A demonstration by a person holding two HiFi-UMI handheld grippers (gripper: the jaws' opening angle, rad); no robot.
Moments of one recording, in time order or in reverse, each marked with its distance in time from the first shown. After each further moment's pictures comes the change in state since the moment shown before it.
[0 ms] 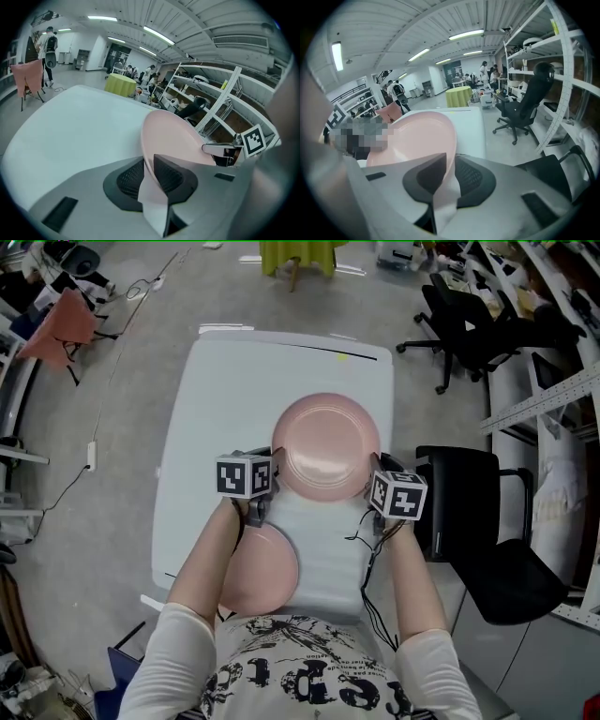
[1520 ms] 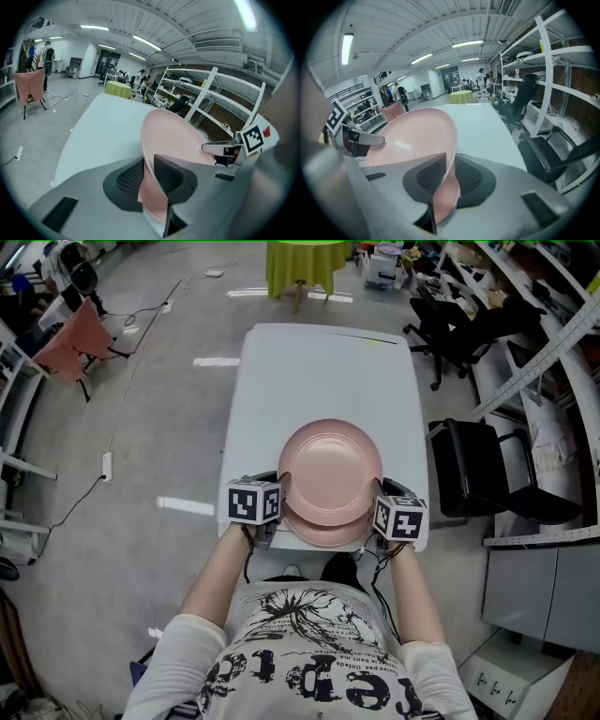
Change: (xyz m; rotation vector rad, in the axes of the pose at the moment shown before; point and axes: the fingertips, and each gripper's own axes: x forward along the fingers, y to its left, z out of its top) left arm -0.283 0.084 -0.183 0.119 -0.027 -0.059; right arm -0.179 0.267 -0.176 0.025 -0.051 -0.077
